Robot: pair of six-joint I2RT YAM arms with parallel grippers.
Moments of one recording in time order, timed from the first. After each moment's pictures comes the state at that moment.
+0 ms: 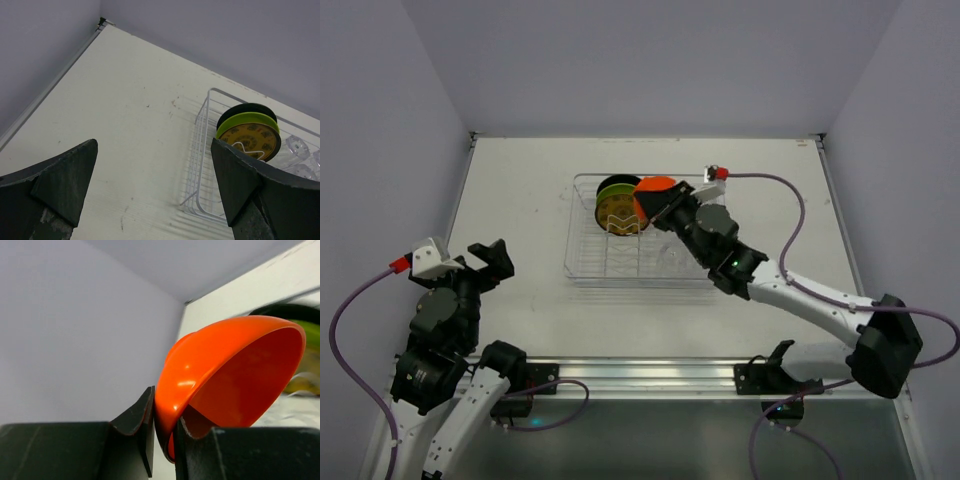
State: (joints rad) left arm -0.38 0.22 0.77 -0.65 -0.58 -0.41; right arm 0.92 1.31 0.86 0.50 0.38 1.03
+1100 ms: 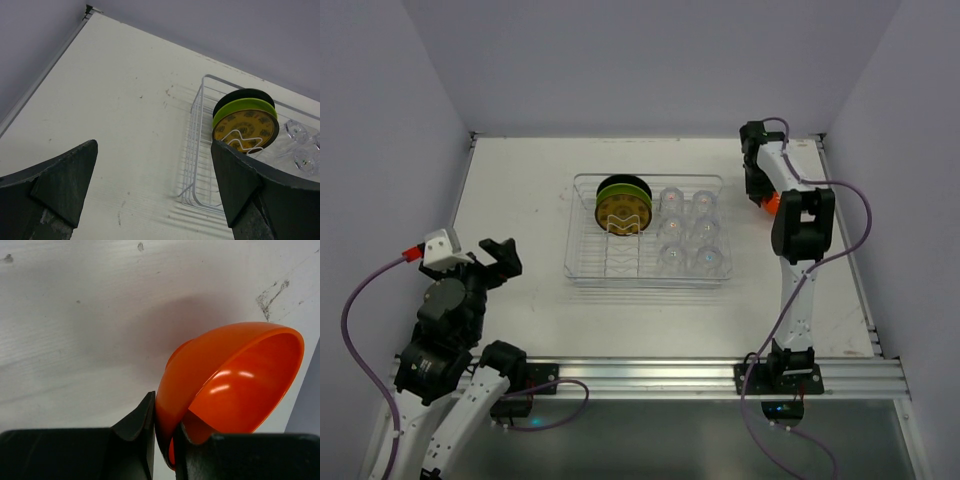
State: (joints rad) left arm -0.38 0.27 0.77 -0.64 -0.52 -0.40; right arm 0.08 2.30 2.04 -1.08 0.39 0.15
